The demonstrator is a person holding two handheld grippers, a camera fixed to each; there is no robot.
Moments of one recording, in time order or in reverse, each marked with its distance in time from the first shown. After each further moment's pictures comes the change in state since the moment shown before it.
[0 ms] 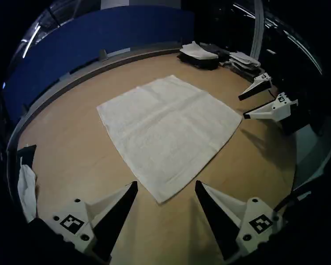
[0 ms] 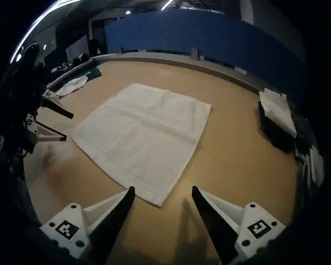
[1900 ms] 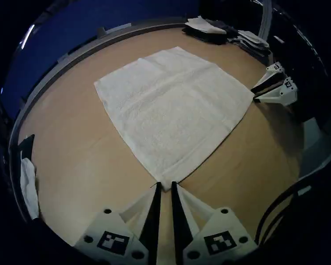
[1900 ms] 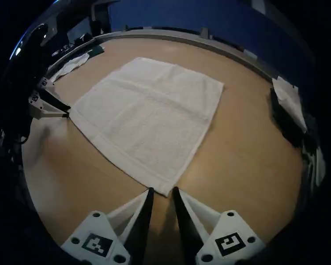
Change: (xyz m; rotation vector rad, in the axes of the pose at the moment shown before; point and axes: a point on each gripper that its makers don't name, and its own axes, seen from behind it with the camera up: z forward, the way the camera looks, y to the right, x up) left arm -0.032 -0.007 0.010 0.035 -0.197 0.004; right arm -0.026 -0.006 0.008 0.024 -0.164 -0.033
